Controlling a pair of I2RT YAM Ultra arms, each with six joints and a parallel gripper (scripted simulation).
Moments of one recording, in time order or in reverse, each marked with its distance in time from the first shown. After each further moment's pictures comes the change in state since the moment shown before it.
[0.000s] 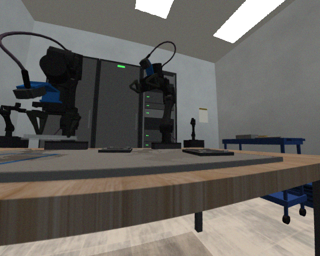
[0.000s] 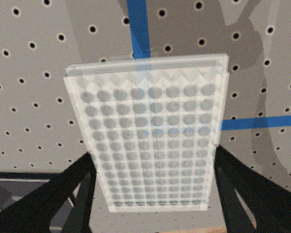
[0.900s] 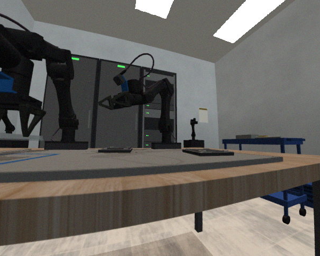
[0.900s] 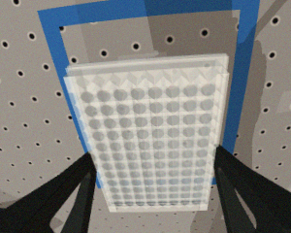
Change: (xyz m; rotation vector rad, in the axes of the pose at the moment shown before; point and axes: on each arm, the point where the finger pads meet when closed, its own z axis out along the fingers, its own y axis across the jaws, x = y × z) left arm 0.045 -0.089 0.125 0.046 -0.101 -0.019; right arm -0.074 -0.065 0.001 -0.011 -0.032 0.000
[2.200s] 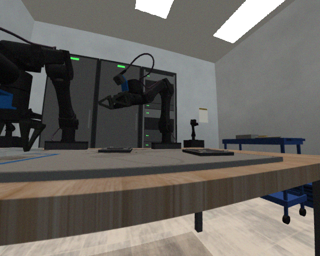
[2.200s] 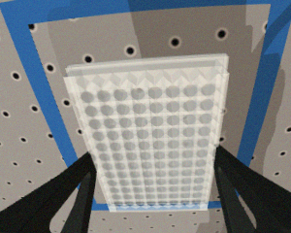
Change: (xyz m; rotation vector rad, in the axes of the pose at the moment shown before) left arm -0.002 0.000 0.000 -0.003 -0.008 0.000; right arm 0.007 0.000 0.036 0.002 0.023 -0.011
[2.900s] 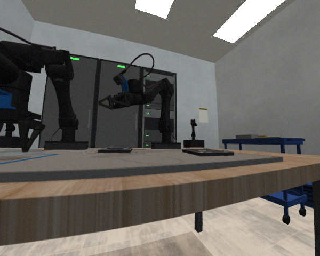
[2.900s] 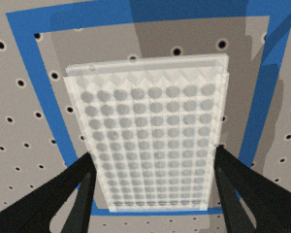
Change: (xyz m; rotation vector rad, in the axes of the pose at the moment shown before) left arm 0.000 0.000 0.000 0.000 0.000 0.000; right arm -0.005 0.001 0.001 -0.003 -0.023 -0.003
